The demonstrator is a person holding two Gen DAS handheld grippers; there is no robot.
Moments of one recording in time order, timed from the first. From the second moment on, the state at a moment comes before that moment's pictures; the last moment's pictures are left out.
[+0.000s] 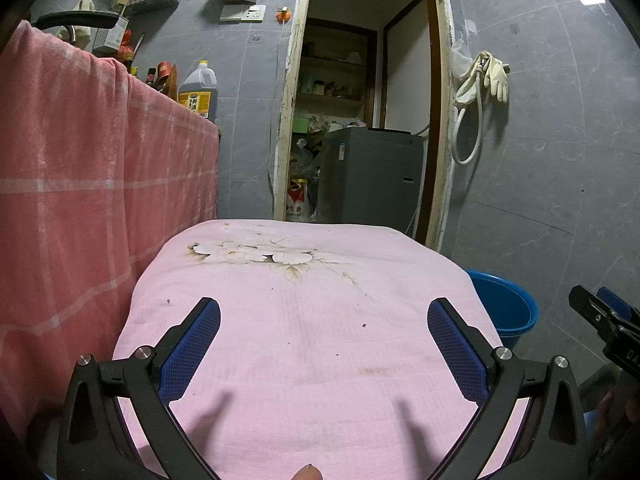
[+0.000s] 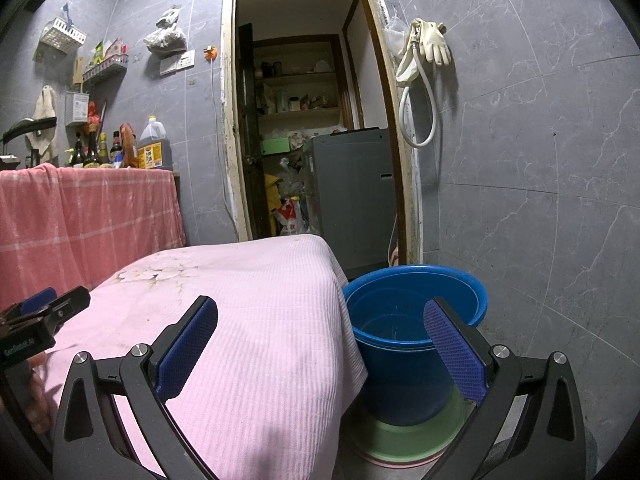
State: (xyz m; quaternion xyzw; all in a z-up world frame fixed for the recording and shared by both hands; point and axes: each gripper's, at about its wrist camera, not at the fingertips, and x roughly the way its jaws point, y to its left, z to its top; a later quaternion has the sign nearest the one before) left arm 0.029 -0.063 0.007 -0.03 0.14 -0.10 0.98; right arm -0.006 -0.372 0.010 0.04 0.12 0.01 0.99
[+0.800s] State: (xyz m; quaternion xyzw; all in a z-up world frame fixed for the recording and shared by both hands) left arm 0.031 -0.060 0.004 -0.02 0.15 -0.07 0.99; right arm -0.007 -0.372 0.010 0.04 0.12 0.01 0.99
